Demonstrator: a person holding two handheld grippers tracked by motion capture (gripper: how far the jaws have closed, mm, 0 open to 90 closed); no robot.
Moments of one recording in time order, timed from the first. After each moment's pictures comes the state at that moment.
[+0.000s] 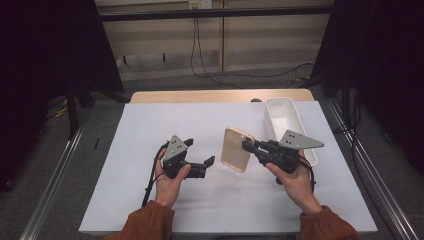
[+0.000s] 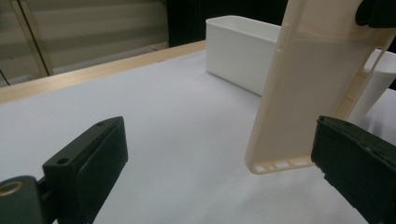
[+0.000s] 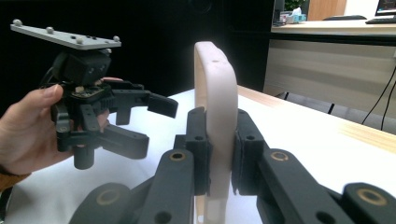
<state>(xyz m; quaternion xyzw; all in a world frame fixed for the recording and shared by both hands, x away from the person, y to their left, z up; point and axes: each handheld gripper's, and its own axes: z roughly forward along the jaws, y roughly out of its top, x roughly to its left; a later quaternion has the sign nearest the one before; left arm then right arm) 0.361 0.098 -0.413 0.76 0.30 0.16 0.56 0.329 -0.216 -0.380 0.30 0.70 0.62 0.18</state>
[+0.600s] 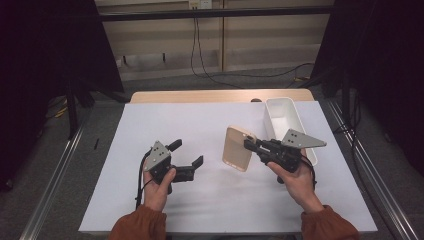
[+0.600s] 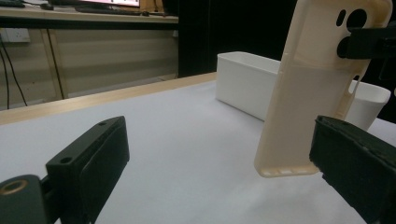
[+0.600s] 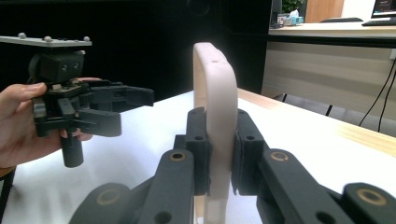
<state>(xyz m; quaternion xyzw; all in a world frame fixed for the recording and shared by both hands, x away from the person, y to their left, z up) 0.343 0.129 -0.414 0.70 0.31 0.19 0.61 0.330 -0.220 -0.379 0.30 0.70 0.63 0.18</state>
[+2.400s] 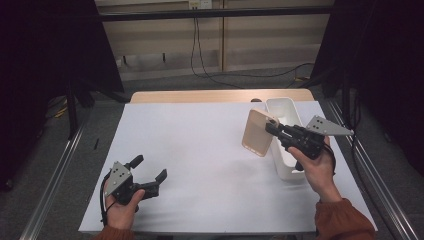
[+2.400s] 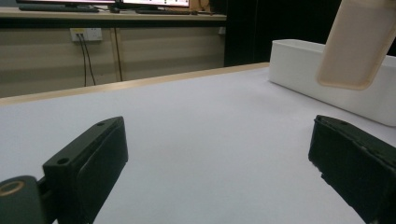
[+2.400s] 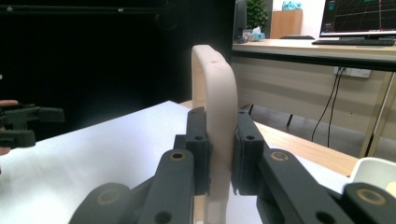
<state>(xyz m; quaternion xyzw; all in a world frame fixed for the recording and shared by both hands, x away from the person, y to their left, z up) 0.304 0.216 -0.427 0.68 0.37 0.25 0.58 0.344 -0.270 -0.353 0.33 0.67 0.62 0.23</state>
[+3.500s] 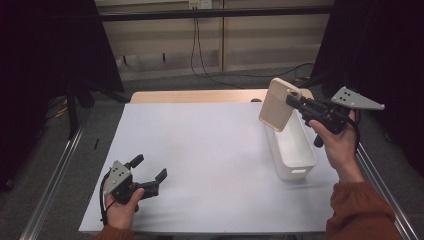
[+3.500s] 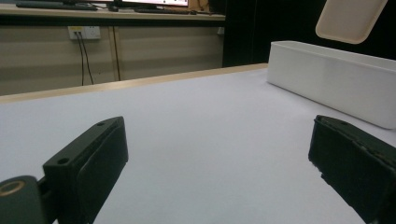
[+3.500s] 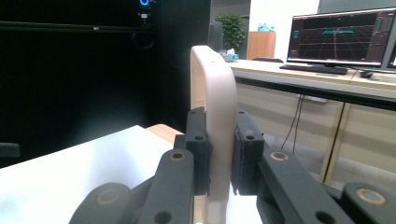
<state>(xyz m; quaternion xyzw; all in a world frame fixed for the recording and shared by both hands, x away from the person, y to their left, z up) 0.305 0.215 -0.425 0.69 0.37 0.24 0.58 0.371 -0.313 -0.300 0.33 0.65 0.62 0.29</state>
